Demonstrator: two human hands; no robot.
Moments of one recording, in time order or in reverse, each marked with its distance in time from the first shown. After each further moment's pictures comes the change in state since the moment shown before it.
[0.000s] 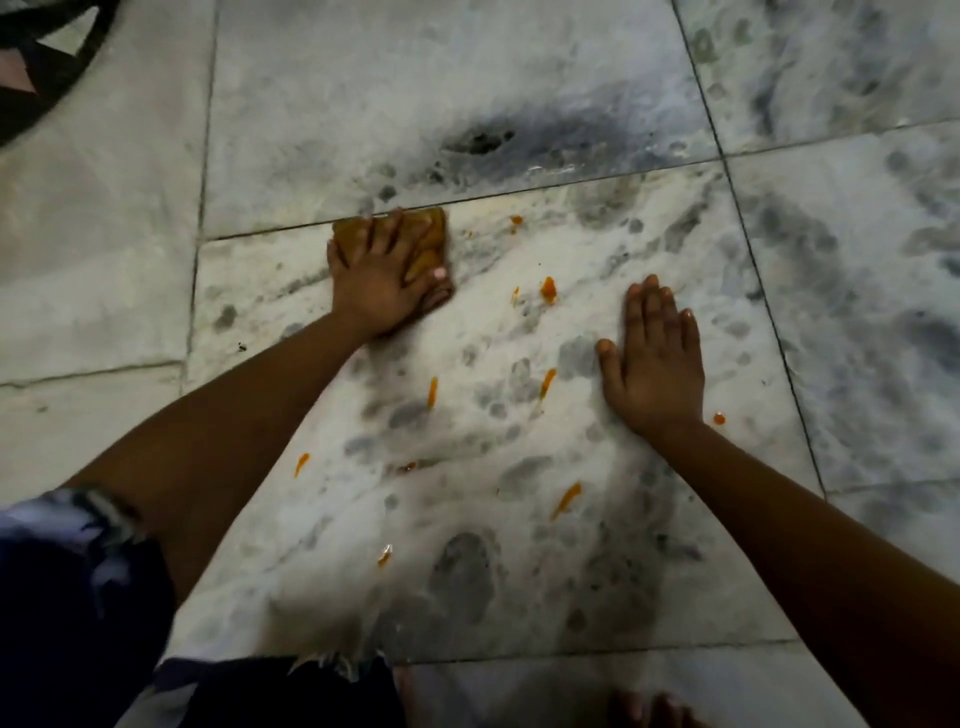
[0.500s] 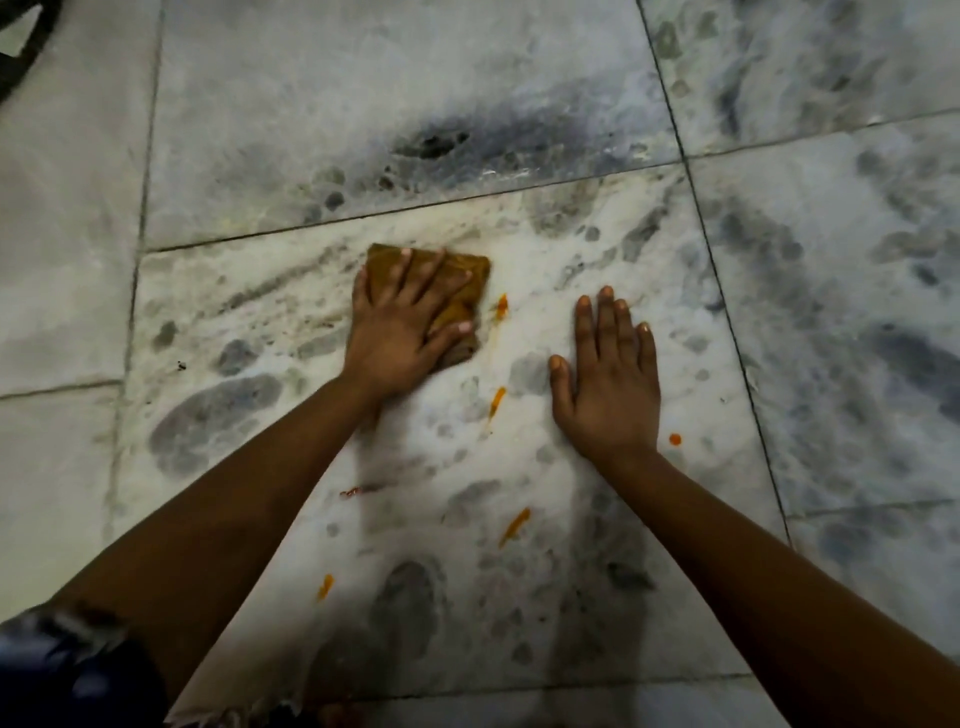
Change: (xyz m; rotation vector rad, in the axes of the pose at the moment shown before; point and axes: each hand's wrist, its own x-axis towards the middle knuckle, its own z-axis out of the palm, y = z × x) left_hand -0.025 0.064 0.030 0.036 0.092 0.251; right_hand -0.003 0.003 0.008 0.003 0.083 -0.019
